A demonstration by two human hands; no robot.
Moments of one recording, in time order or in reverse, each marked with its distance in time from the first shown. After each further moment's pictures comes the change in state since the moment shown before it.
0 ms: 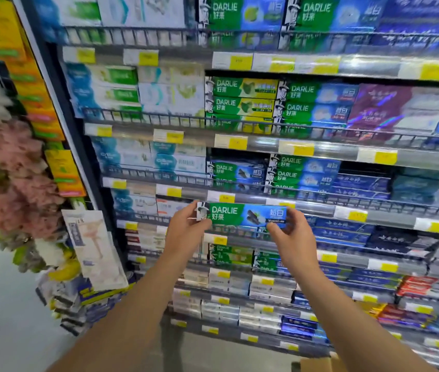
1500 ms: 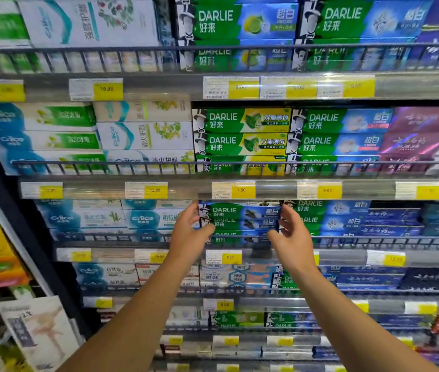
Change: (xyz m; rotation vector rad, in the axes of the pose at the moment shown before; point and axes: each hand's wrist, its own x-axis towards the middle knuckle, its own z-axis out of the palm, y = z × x) left_hand 0.227 -0.002 0.017 0.018 -0.126 0.111; right_hand 0.172 -0.005 0.084 0.142 0.102 -0.004
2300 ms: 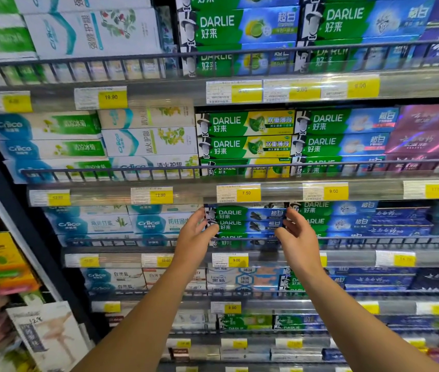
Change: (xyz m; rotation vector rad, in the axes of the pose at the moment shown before) left_hand -0.002 -0.001 -0.004 -0.097 -0.070 -0.026; right_hand 0.004 0.000 0.004 0.092 0.032 0.058
